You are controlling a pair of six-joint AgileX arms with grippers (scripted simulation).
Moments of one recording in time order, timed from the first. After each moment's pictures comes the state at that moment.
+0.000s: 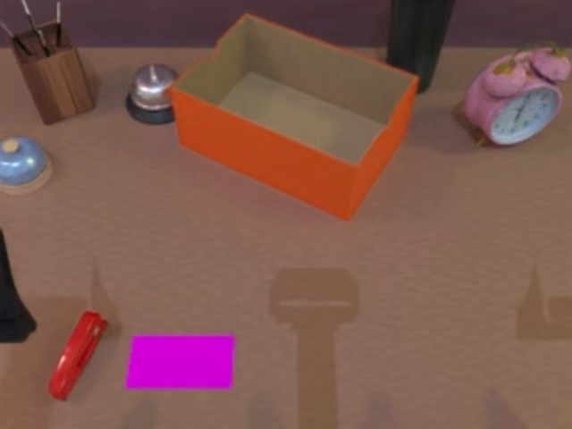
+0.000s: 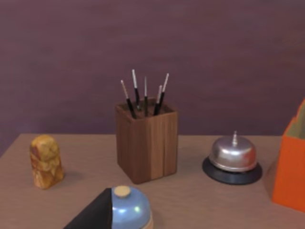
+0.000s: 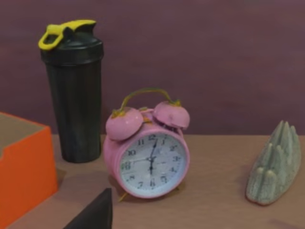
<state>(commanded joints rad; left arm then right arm) 0.00 0.00 0.00 0.00 0.00 0.00 0.00 0.00 0.00 0.00 0.00 0.00</state>
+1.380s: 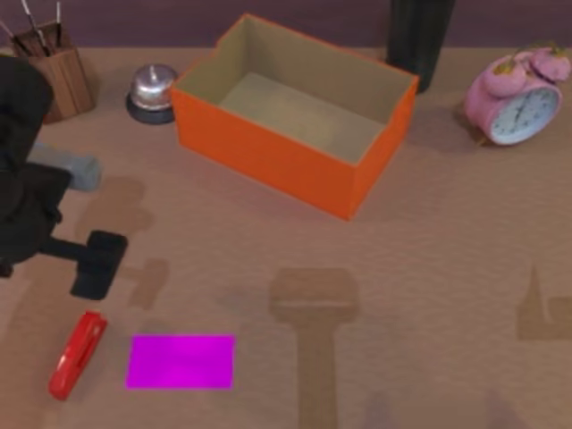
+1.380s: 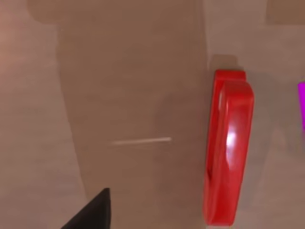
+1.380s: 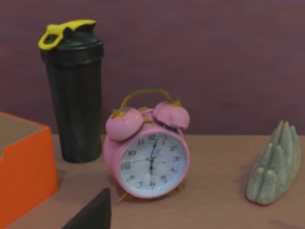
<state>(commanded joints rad) -0.19 1.55 1.02 -0.95 0.00 0.09 0.00 0.00 0.00 0.00 0.00 0.00</state>
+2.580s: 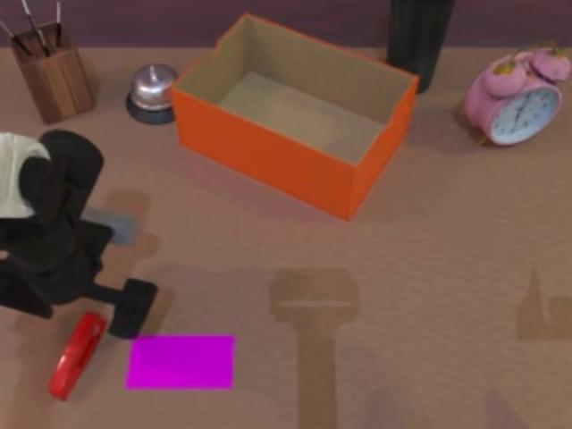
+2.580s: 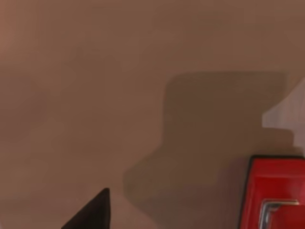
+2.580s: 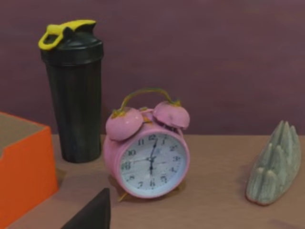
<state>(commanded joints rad) -0.20 1.85 0.92 -0.63 0.00 0.10 0.00 0.00 0.00 0.00 0.00 0.00</state>
